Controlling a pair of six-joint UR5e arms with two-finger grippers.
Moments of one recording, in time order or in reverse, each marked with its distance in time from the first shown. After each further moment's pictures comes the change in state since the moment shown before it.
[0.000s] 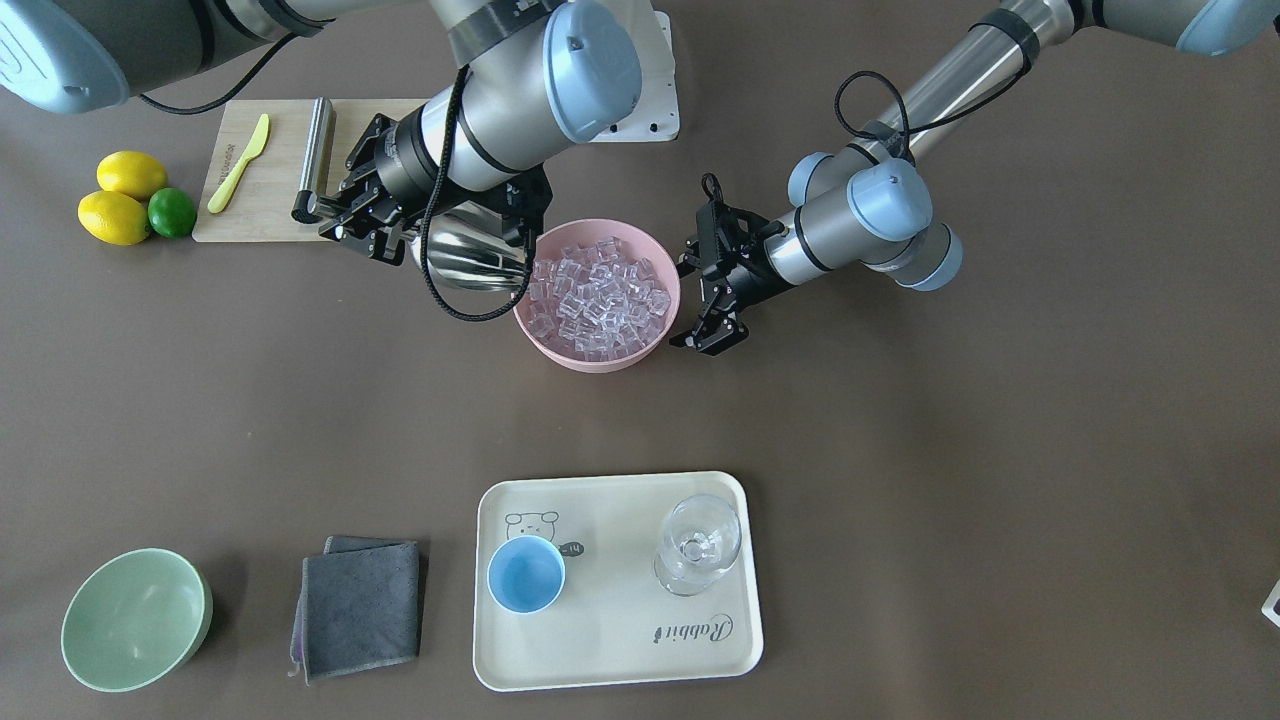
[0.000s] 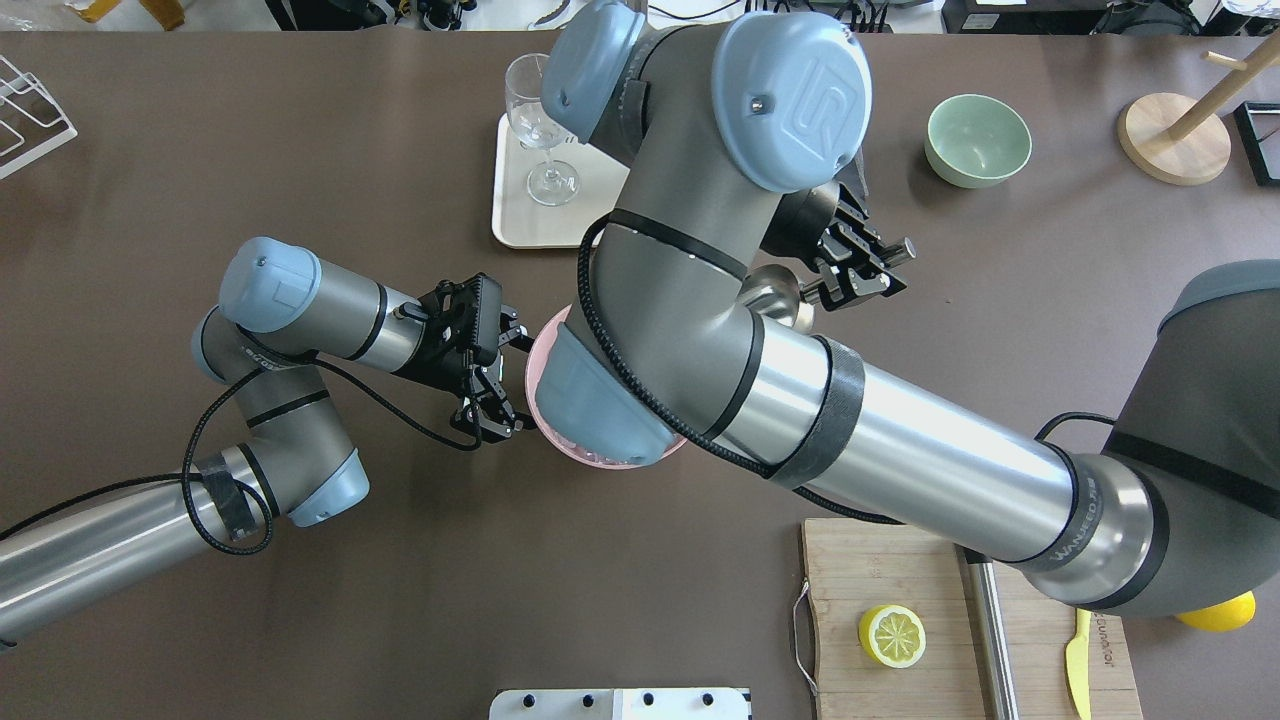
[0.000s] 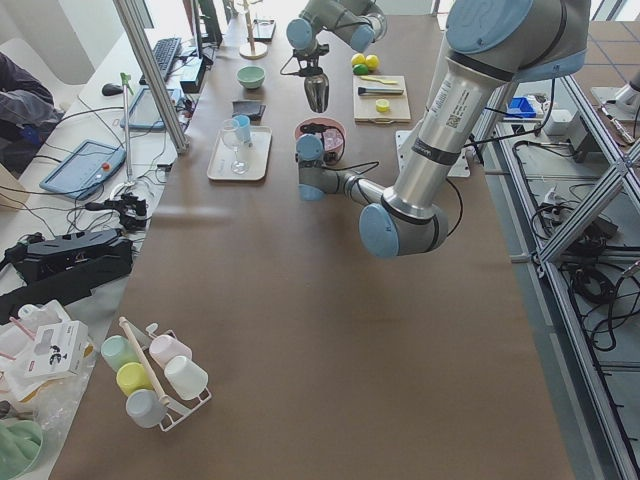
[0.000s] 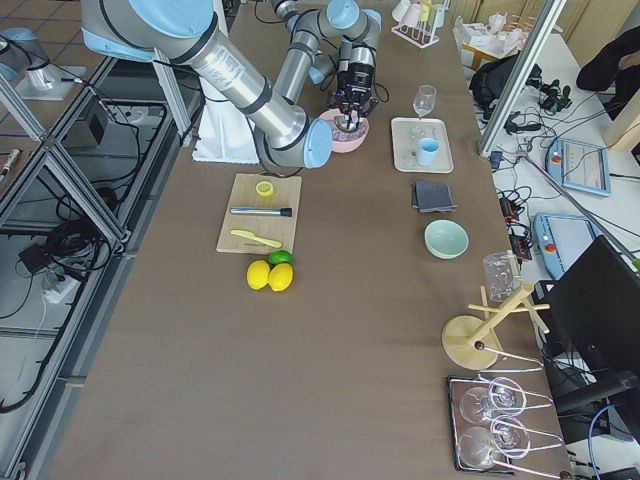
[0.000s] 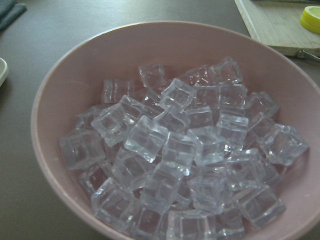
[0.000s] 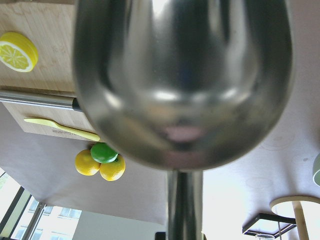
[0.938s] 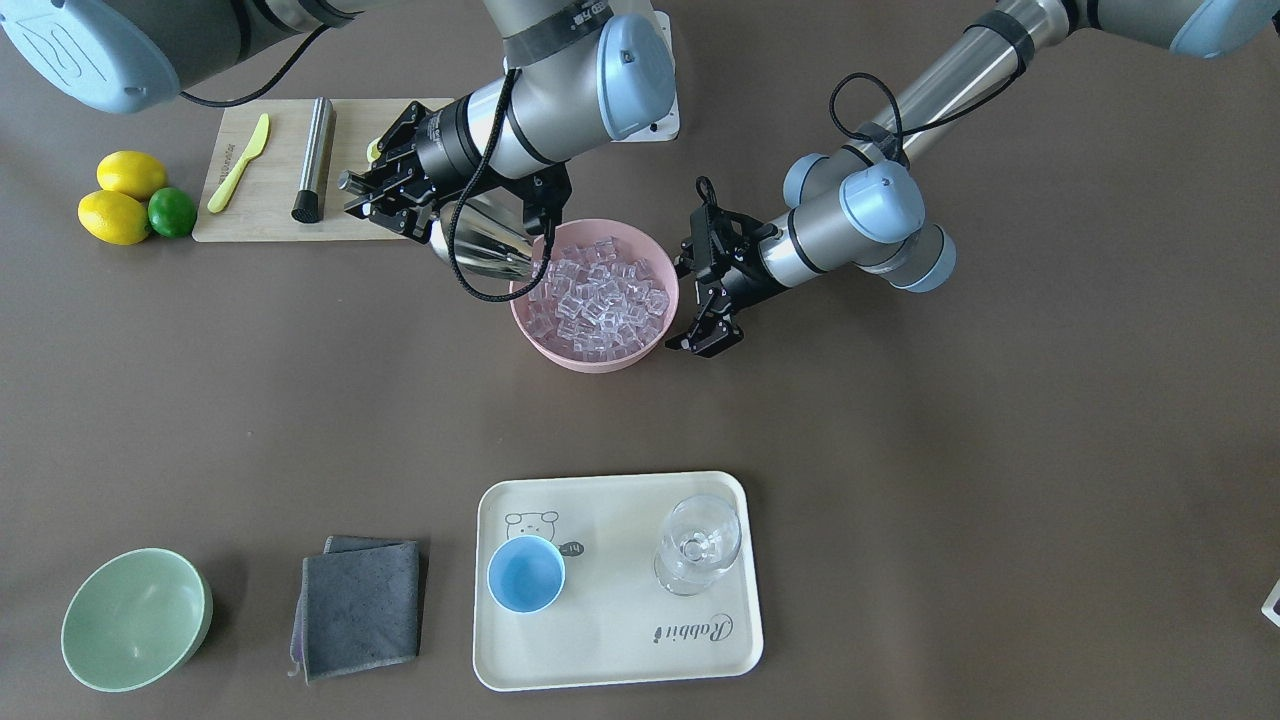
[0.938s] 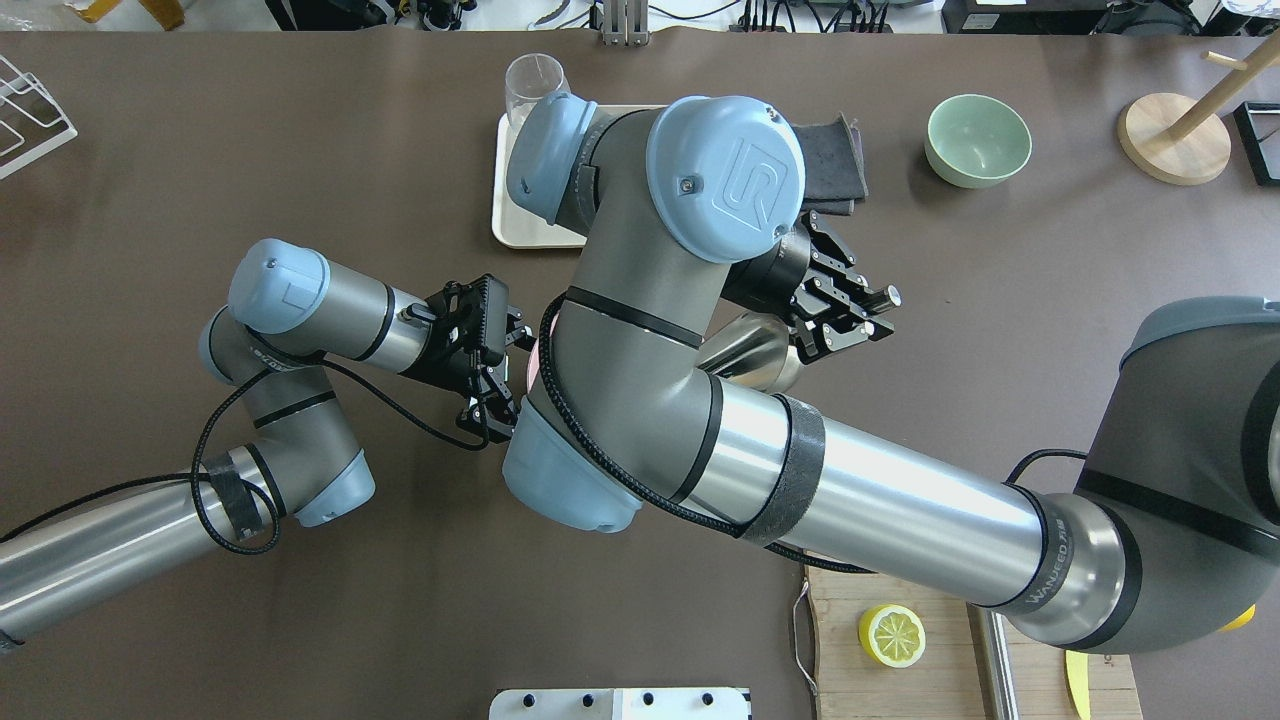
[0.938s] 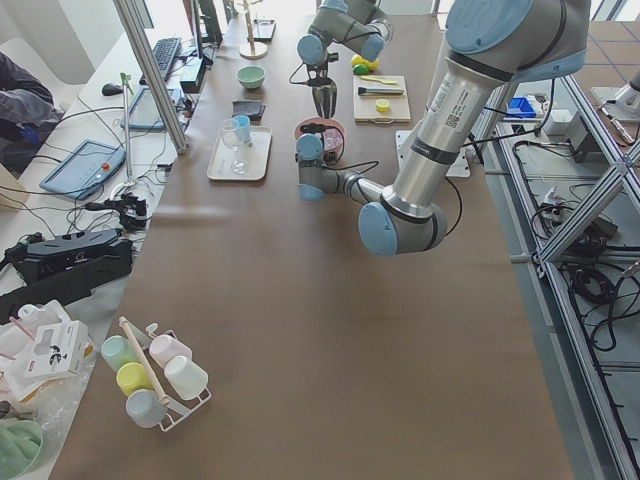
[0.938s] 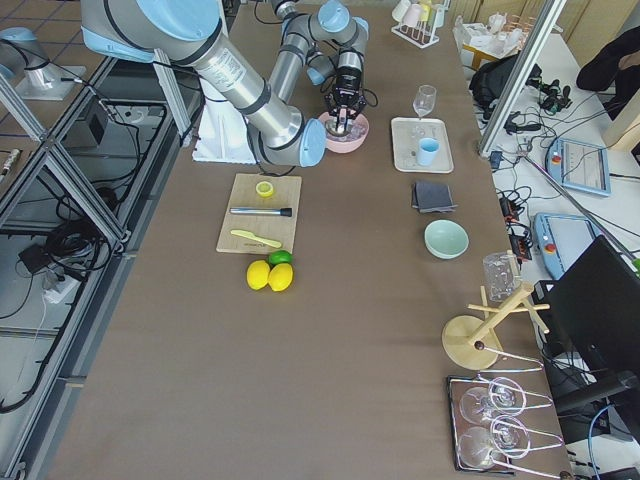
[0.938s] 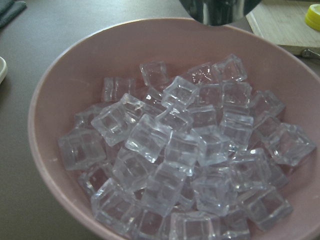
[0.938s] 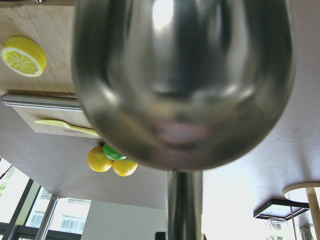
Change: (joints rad) left arm 0.005 -0.012 0.015 0.000 0.009 -0.001; right arm -0.072 0.004 -0.020 -0.052 -0.028 0.114
